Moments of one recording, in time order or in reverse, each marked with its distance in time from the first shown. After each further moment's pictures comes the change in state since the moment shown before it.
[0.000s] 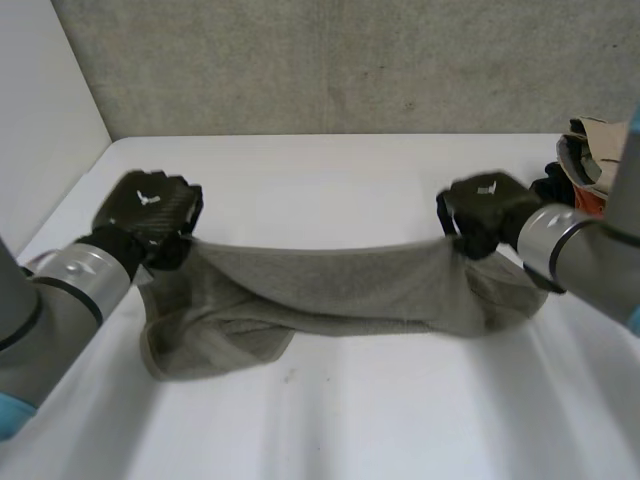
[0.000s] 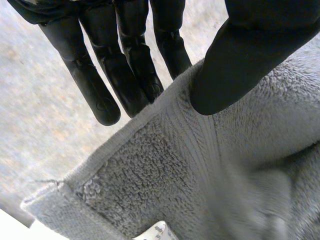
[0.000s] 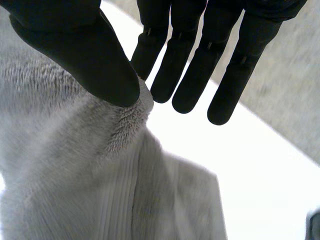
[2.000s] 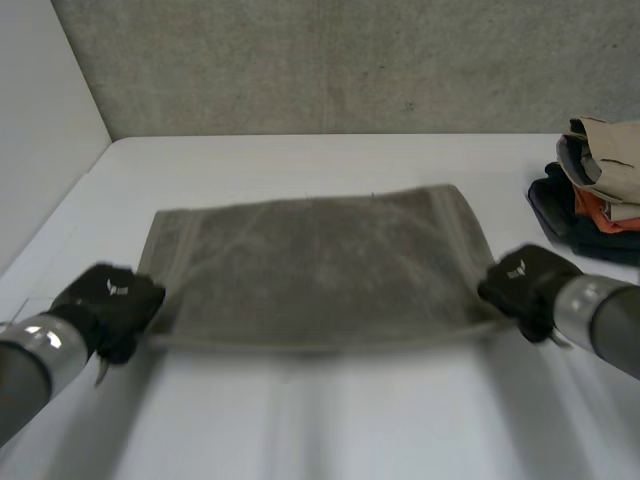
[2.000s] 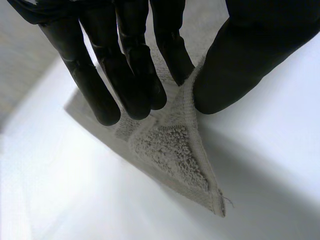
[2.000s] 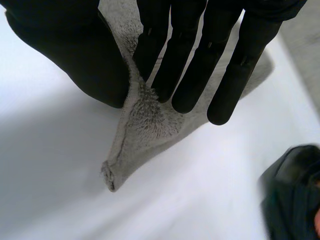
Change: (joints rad) left arm 0.118 0.133 -0.145 -0.433 -0.054 0.313; right arm -0.052 -0.182 0.281 0.197 0.136 -0.526; left_hand 0.000 0.003 0.004 0.001 0.000; right_hand 0.020 0.003 0.001 0.000 -0.024
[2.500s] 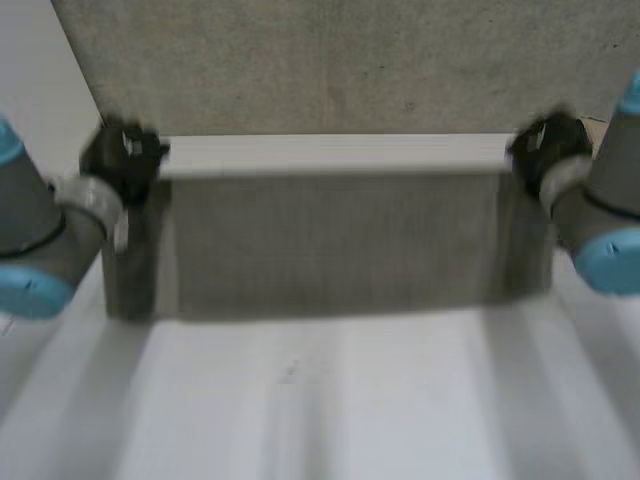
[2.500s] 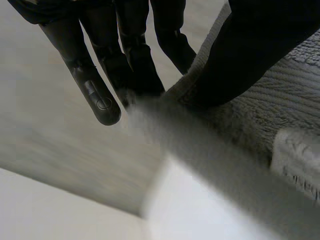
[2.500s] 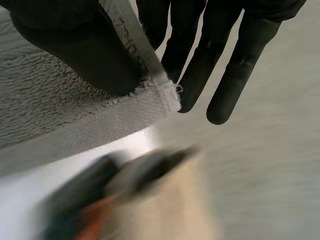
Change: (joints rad) left arm -0.033 -0.459 0.583 0.451 -0.007 0.080; right arm 0.039 0.311 -0.524 -0.373 0.232 -0.008; left_hand 0.000 0.000 0.000 0.000 0.000; right_hand 0.000 0.000 0.001 0.000 0.043
